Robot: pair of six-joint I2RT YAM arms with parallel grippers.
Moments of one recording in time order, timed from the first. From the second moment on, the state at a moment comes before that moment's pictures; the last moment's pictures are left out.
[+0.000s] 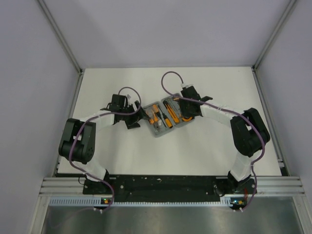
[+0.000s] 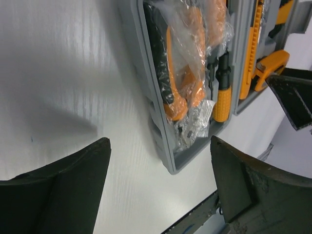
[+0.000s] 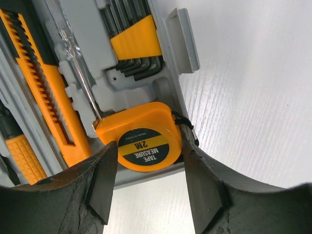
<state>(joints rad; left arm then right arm) -0.22 1.64 0.86 -0.13 0.52 -0.73 0.55 1.79 1.20 -0.38 0.23 0.33</state>
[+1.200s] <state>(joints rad) -0.30 1.78 1.02 -0.17 0.27 -0.73 0.56 1.78 1.23 -0.36 0.18 0.08</state>
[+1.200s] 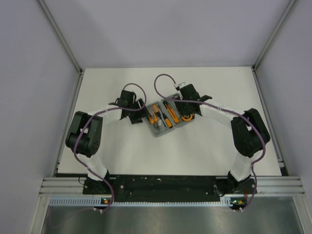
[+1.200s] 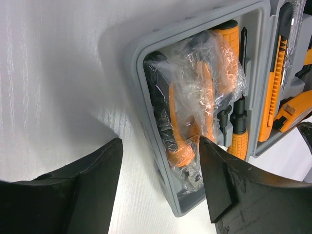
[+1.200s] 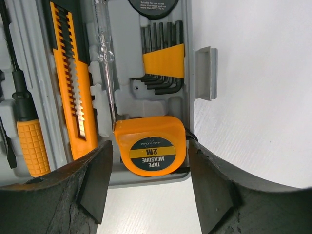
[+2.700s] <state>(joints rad) -0.30 1.82 1.07 -0.19 0.32 -0.72 0.62 1.90 1.30 -0.40 0.30 0.04</state>
